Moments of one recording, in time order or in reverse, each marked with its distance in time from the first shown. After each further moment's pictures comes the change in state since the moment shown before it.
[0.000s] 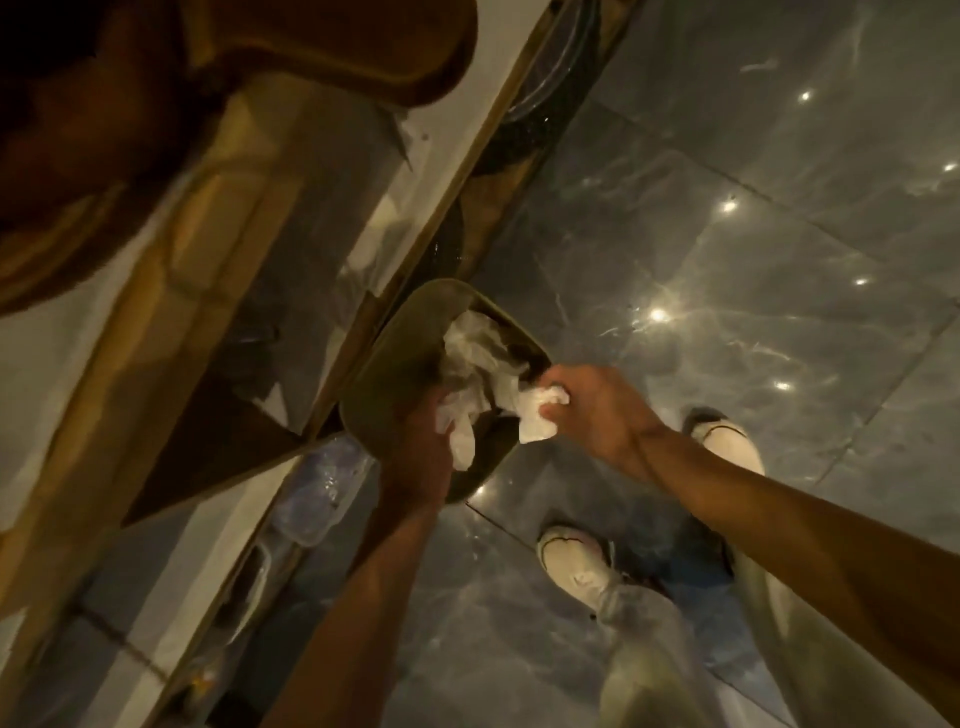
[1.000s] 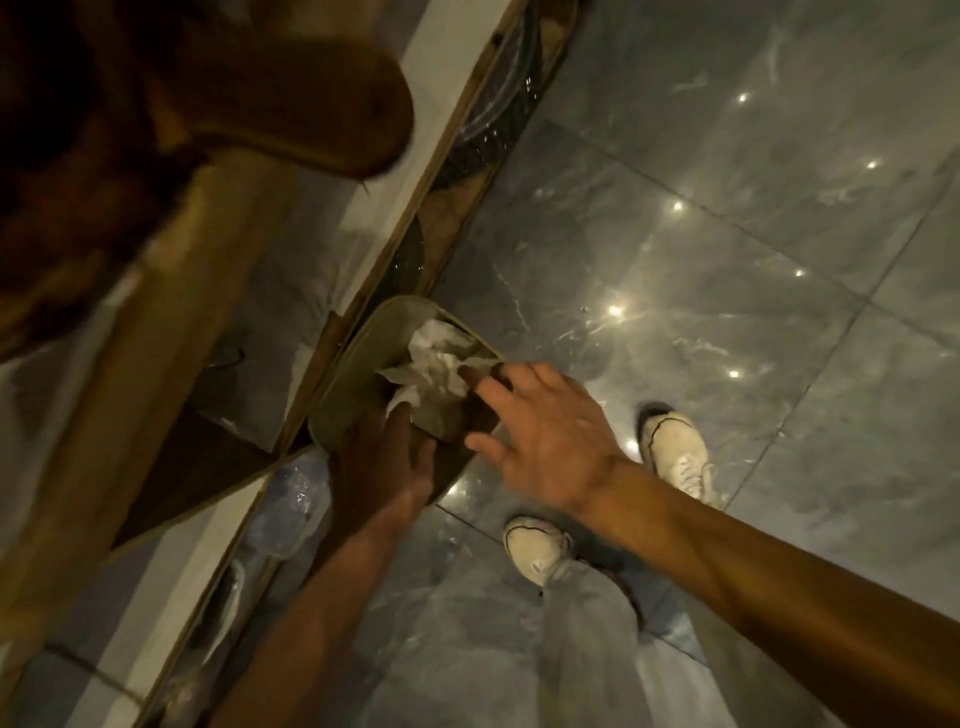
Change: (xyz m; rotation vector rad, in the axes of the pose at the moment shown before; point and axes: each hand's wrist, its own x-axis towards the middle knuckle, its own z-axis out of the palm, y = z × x) left_hand -0.016 0.004 -0.022 0.423 -0.047 0.171; right_hand -0.042 -0.035 -0.008 -0.503 0.107 -0.207
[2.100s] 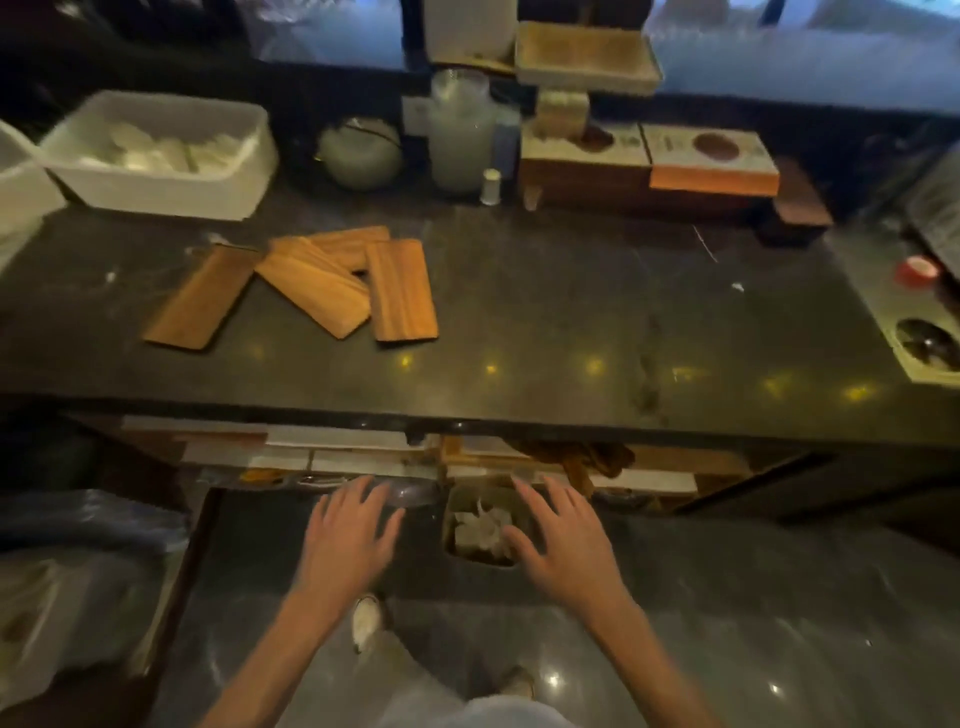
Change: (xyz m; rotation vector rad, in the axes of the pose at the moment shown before) left_hand -0.533 0.098 -0.323 -0.459 0.653 -0.615; right_hand -0.334 -0.273 -0.361 -0.467 0.008 -0.700
